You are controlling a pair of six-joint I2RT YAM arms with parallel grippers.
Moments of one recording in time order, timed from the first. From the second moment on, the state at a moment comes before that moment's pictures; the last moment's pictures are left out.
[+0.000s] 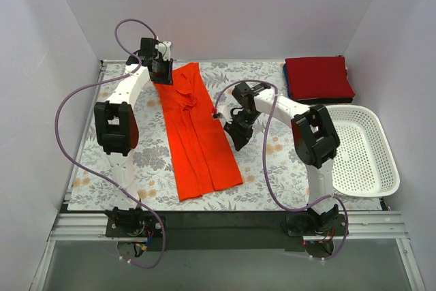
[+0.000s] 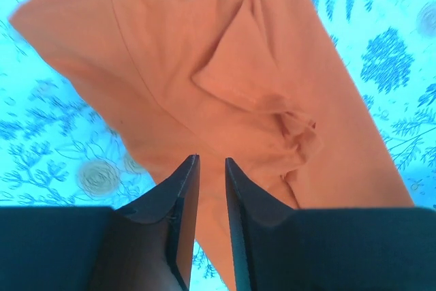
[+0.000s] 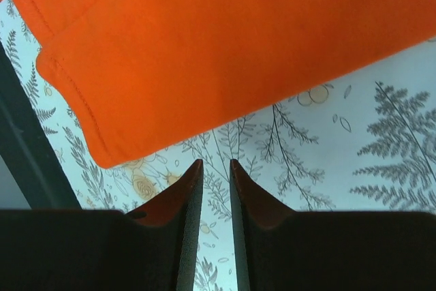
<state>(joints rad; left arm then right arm) -0.12 2.16 1.96 -0.66 0.19 0.02 0.60 2.05 1.59 -1.06 -0.60 -0.67</state>
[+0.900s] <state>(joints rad) -0.22 2.52 2.24 -0.85 0.38 -0.07 0.74 1.94 1.22 -0.87 -0.76 -0.53</state>
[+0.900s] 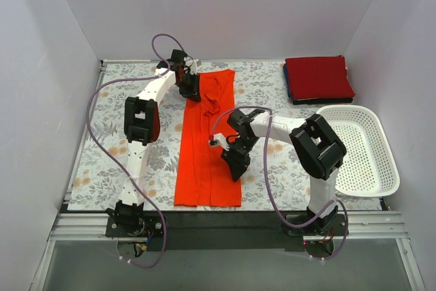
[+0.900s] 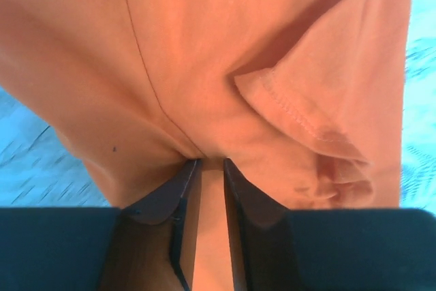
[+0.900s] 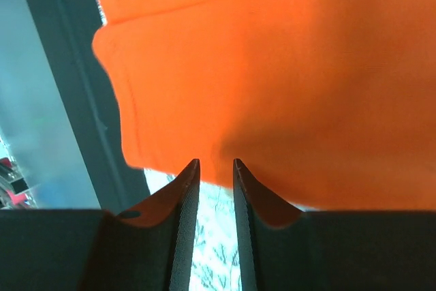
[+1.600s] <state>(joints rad) -0.21 2.22 2.02 -0.74 0.49 -0.08 0.52 2.20 1.88 -0.91 -0.60 -0.44</state>
